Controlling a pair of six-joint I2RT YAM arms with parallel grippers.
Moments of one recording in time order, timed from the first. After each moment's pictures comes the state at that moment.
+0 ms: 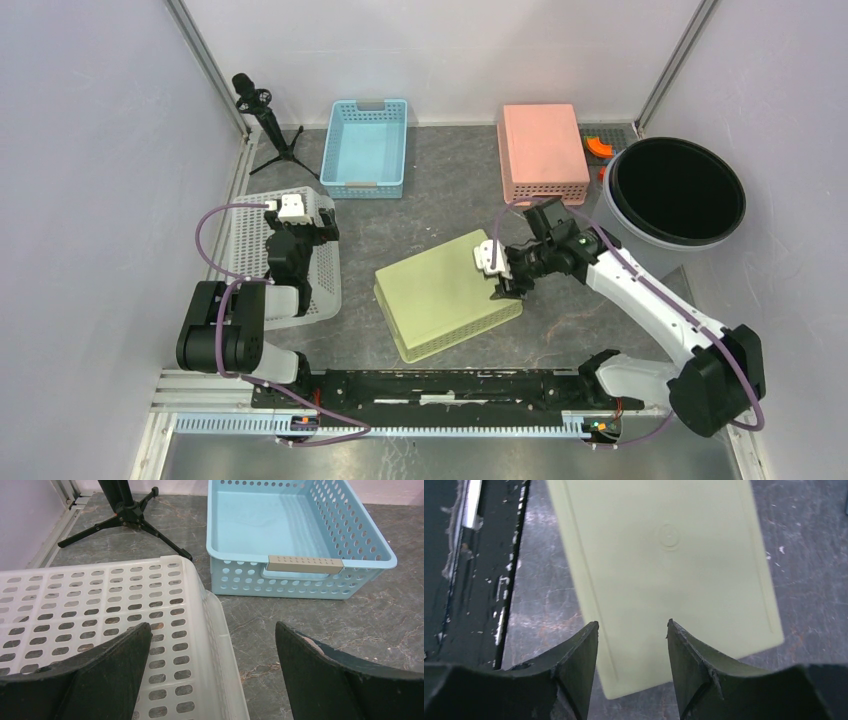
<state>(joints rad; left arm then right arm) -0.02 1.45 0.28 1.12 -0.02 -0.04 0.51 1.21 0.95 -0.77 -0.74 -1.07</state>
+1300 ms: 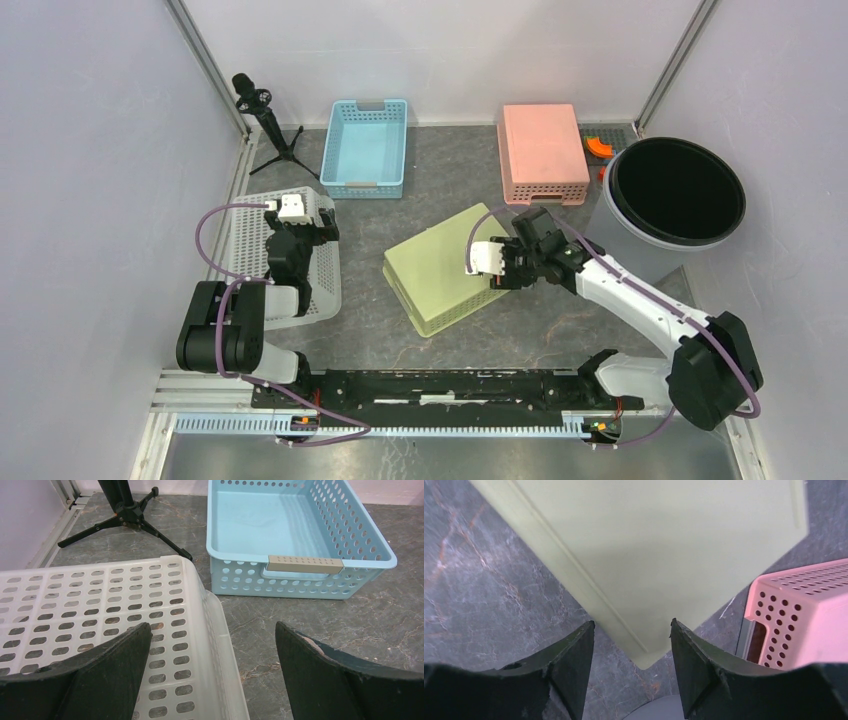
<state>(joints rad) -0.02 1.45 0.28 1.12 -0.02 -0.04 0.58 1.22 0.78 -0.52 -0.17 -1.03</state>
